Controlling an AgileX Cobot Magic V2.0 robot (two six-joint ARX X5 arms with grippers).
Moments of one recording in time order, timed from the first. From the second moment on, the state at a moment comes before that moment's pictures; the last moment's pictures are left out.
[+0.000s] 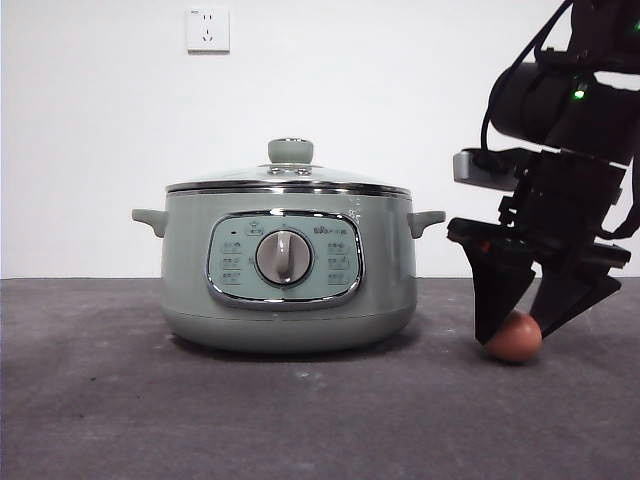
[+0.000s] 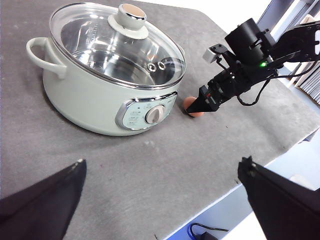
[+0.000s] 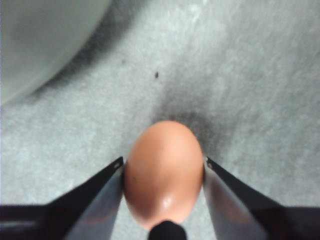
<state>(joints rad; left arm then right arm) 0.03 0.33 0.73 -0.91 0.71 -0.05 0.35 1.68 0.98 -0.44 -0.13 -0.02</state>
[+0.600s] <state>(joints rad) 0.03 0.44 0.74 -0.83 0.71 -0.06 0.35 1.44 0.98 -0.53 -0.13 -0.01</state>
